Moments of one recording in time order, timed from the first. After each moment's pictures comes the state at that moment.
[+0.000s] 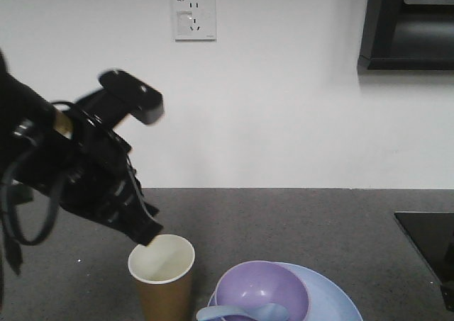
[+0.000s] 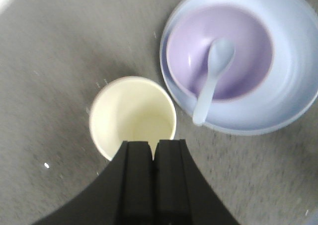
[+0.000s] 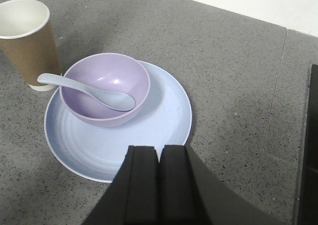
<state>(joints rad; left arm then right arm) -0.61 1.45 -1.72 -0.04 1.20 0.21 0.27 0.77 -0.96 0.11 0.89 -0.18</state>
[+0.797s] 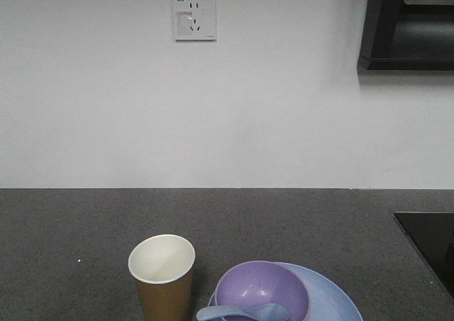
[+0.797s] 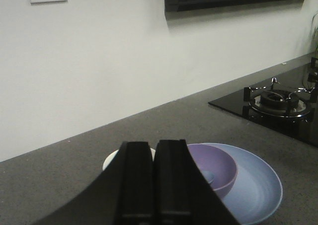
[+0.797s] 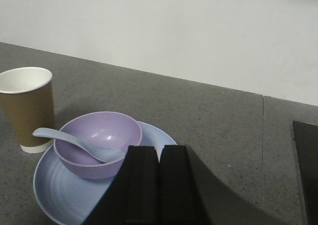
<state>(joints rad) -0.61 0.48 -0.60 -0.13 0.23 0.13 0.27 0.40 -0.53 0.14 0.43 -0.18</state>
